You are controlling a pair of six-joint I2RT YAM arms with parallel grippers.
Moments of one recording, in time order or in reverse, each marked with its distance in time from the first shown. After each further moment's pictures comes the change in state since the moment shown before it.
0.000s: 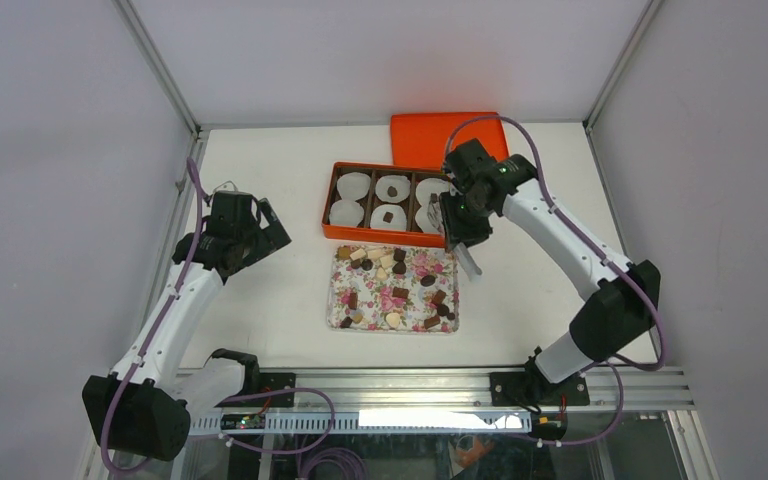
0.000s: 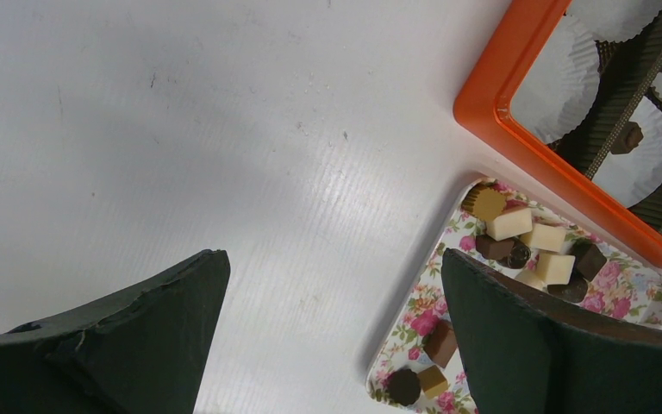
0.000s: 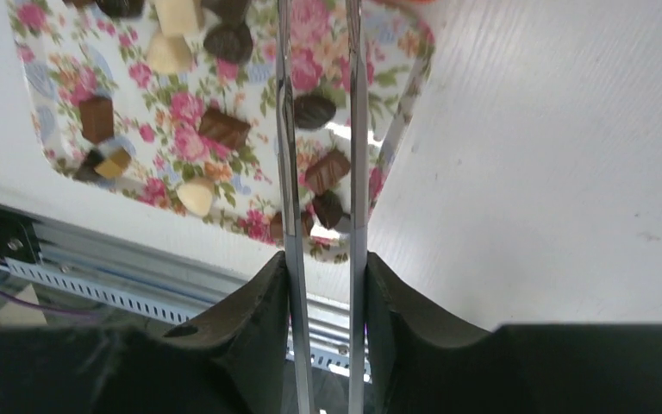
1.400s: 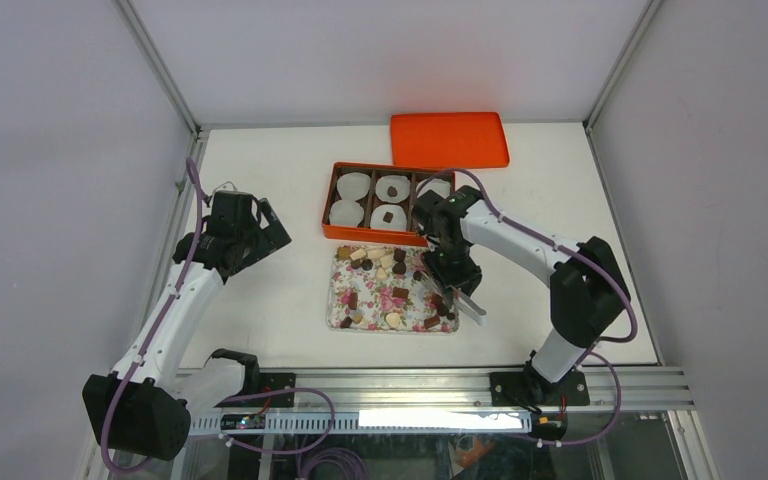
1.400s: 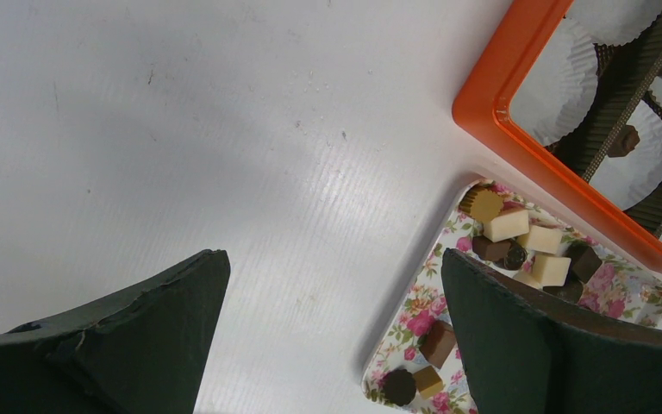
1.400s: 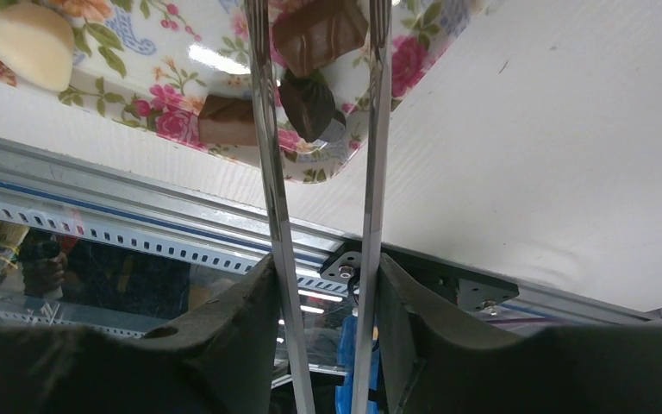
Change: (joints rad) left arm 0.000 0.007 0.000 0.000 0.001 -0.016; right arm 0.192 0.095 -0.222 -0.130 -0.013 -0.077
